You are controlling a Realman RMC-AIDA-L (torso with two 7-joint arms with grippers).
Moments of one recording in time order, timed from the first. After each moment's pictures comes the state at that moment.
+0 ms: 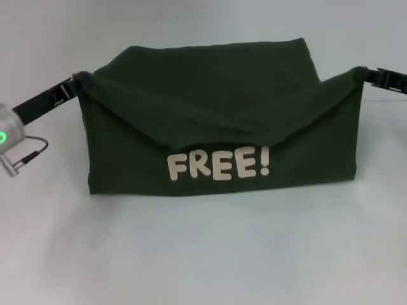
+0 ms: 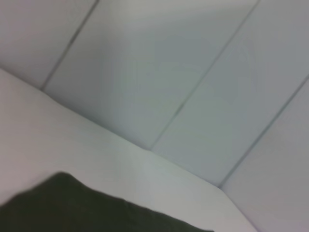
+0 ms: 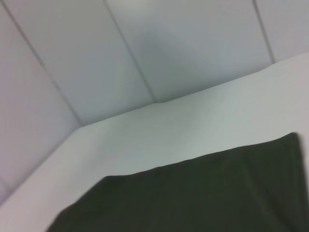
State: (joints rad) left arm -0.78 -2.05 0.06 0.42 2.05 1.06 -1.66; right arm 0.78 1.96 -0.35 -0.52 -2.12 -1.00 1.87
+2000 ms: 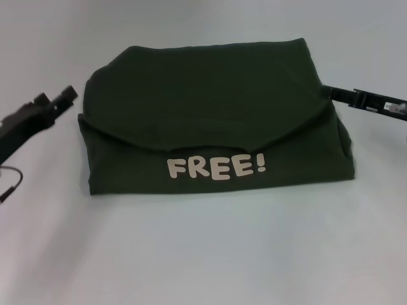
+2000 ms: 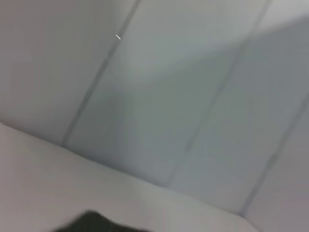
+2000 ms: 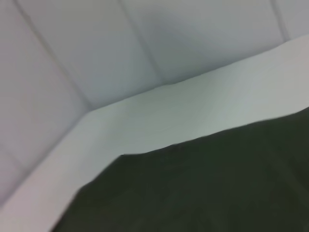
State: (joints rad) left arm -0.59 -2.12 0.18 0.48 1.76 1.16 -1.37; right arm 0.74 1.98 -0.49 -0.48 -2.00 -1.01 1.85
